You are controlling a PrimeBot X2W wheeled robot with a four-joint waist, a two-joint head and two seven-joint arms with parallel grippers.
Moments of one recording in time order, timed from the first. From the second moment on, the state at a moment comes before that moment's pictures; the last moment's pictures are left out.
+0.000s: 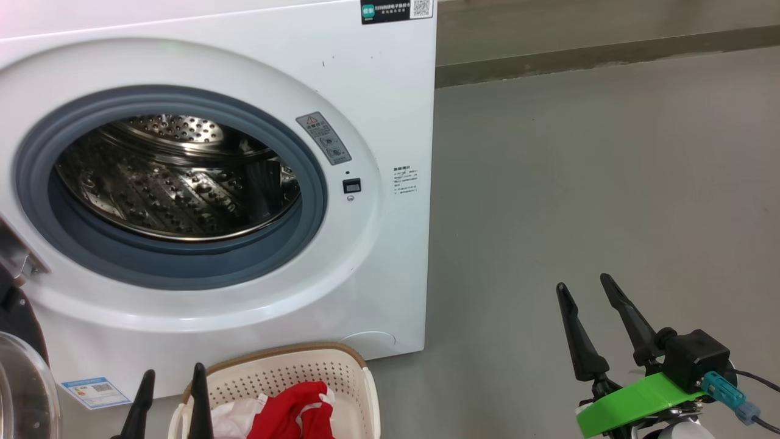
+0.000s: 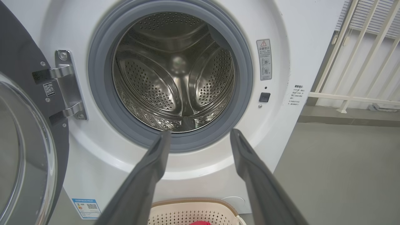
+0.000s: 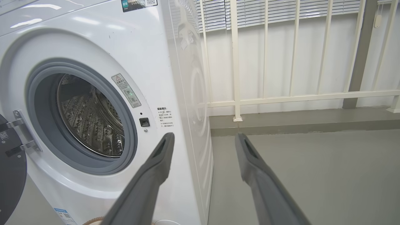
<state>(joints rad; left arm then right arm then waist) 0.11 0.04 0.05 0.10 -0.24 -0.01 -0.25 -0.04 -0.05 0.07 0.20 0.31 0.12 -0.26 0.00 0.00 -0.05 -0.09</state>
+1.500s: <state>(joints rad) 0.11 0.04 0.06 0.07 -0.20 0.02 -0.25 -0.04 -0.05 0.07 0.22 0.32 0.12 -0.26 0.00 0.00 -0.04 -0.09</state>
